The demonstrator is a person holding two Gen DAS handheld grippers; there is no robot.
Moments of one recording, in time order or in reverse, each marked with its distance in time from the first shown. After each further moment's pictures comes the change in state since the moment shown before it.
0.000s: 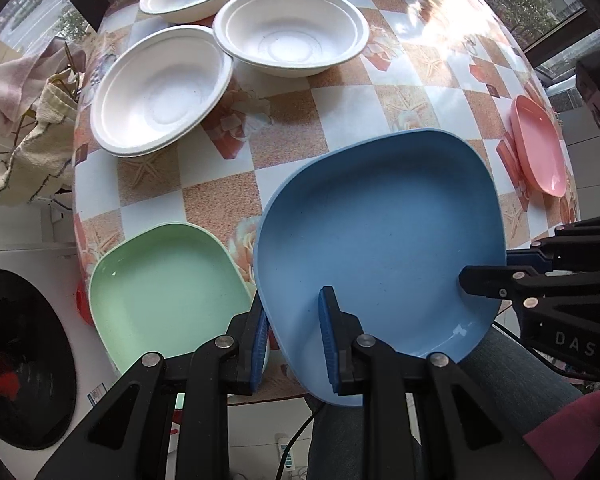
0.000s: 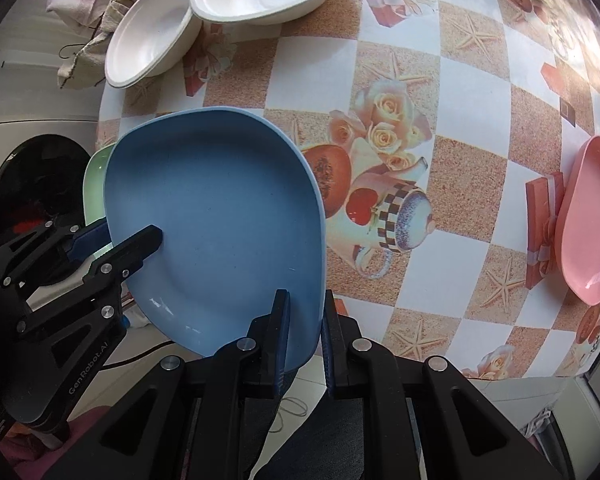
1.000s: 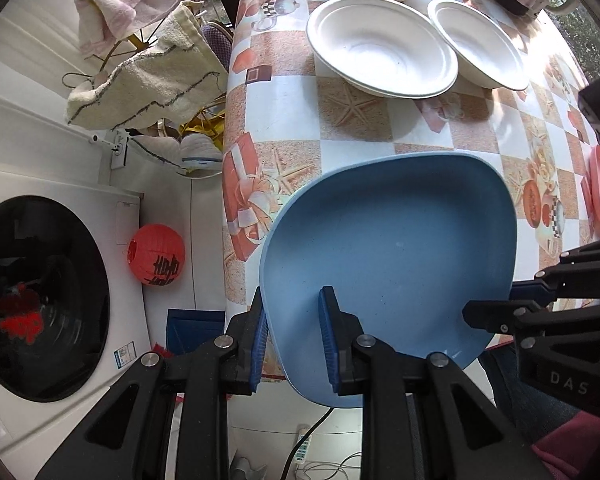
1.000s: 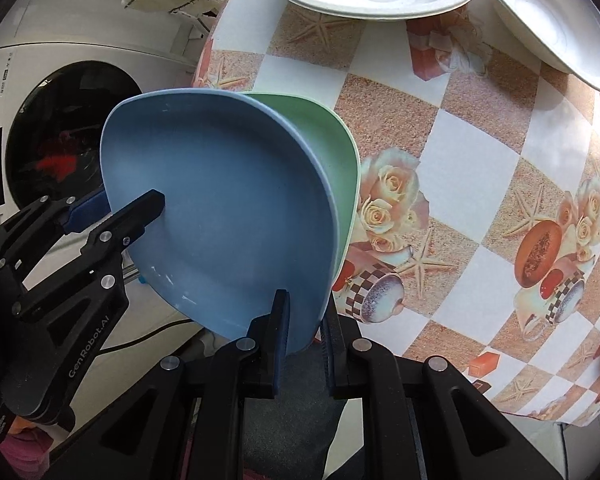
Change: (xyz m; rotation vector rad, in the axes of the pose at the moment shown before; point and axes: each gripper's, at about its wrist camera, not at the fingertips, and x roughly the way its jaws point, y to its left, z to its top) left arm 0.006 0.126 -0.047 -0.199 0.010 0.143; right arm 0.087 0.147 0.089 -0.257 0.141 0.050
